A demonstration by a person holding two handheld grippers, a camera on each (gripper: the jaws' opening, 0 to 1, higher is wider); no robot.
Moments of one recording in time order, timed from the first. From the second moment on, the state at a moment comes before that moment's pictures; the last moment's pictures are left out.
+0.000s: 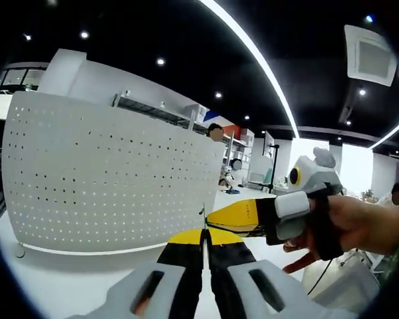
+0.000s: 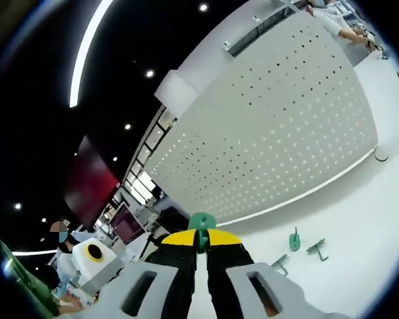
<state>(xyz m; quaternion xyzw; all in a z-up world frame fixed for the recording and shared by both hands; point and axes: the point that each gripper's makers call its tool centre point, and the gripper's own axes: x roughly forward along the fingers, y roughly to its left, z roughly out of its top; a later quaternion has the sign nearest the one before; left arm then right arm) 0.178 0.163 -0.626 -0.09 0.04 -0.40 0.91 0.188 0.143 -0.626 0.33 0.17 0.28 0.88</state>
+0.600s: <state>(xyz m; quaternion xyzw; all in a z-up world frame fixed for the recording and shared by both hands) 0.178 0.163 -0.623 -0.08 0.04 -0.41 0.91 0.187 0.146 -0.618 0.31 0.15 0.29 0.89</state>
